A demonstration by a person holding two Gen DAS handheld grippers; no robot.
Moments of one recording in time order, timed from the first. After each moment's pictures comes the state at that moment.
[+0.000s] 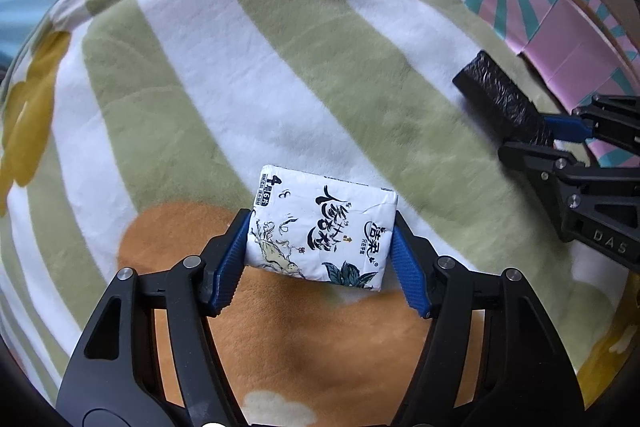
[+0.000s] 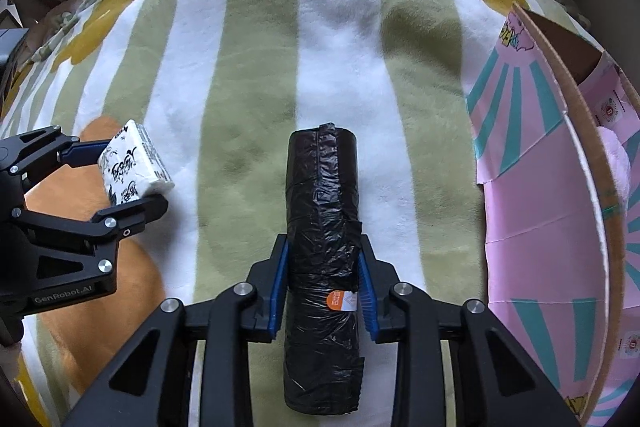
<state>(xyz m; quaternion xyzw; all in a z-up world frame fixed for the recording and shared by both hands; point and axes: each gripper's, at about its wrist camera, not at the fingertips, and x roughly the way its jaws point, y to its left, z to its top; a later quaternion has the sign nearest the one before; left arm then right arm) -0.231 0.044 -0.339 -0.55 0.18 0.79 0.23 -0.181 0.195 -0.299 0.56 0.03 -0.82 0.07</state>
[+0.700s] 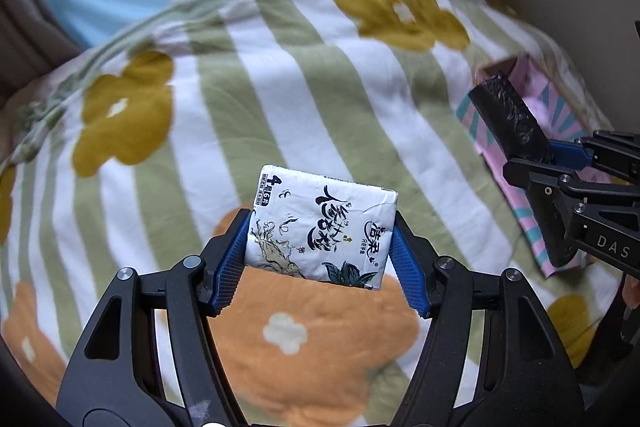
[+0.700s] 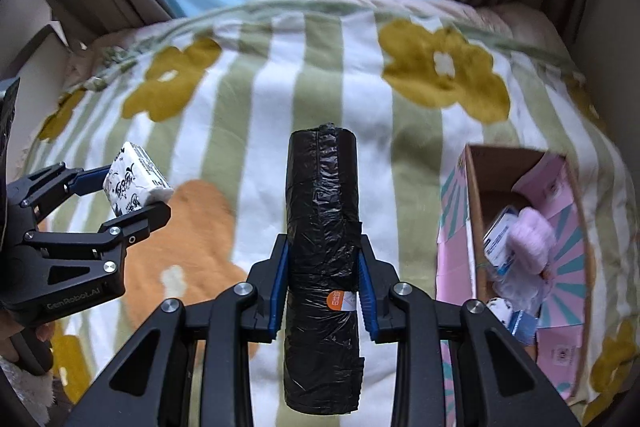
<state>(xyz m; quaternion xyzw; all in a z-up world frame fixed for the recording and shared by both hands) -0.194 0.005 -0.176 -0.50 0.09 0.85 0.15 -0.157 0.174 -0.144 0.51 0.03 -0.85 0.13</state>
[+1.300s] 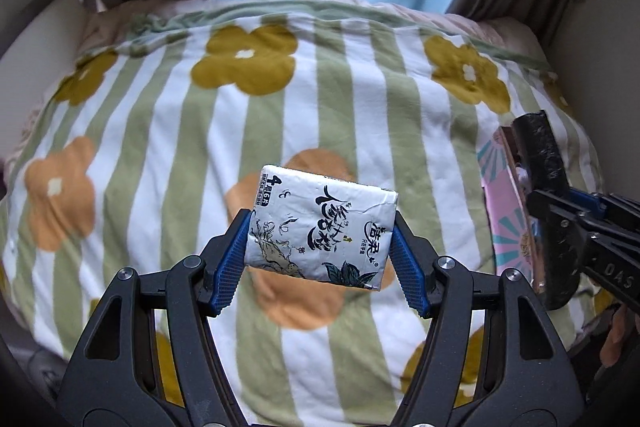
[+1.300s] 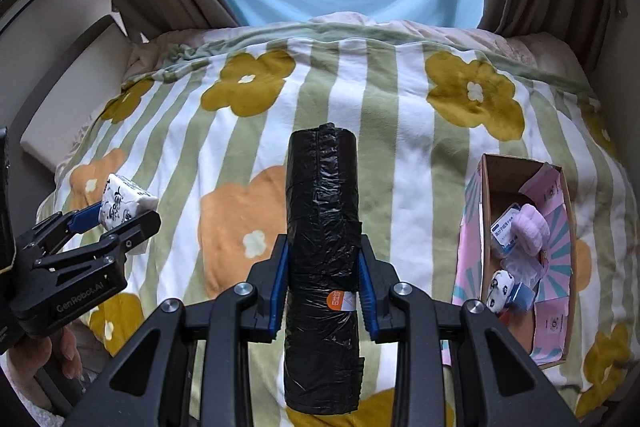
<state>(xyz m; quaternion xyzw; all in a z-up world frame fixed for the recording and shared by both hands) -0.059 -0.054 -0.084 -0.48 -0.03 0.87 -0.03 -0.073 0.156 -0.073 0.49 0.03 -0.85 0.20</state>
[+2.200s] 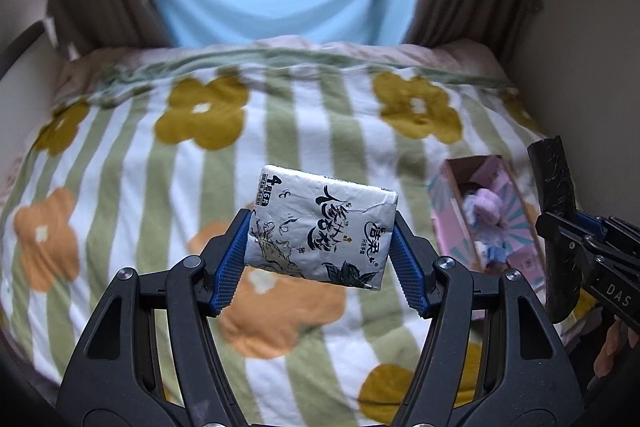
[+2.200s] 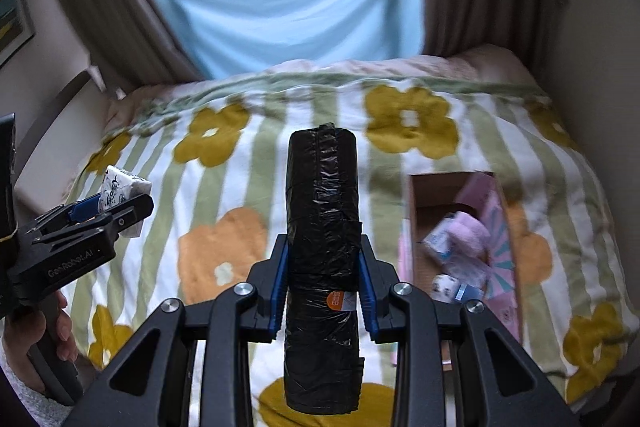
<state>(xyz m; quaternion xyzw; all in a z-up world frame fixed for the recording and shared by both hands) -0.079 0.017 -0.025 -0.43 -0.02 0.90 0.05 -0.060 0.256 -0.023 0.44 -0.02 -0.89 0.12</state>
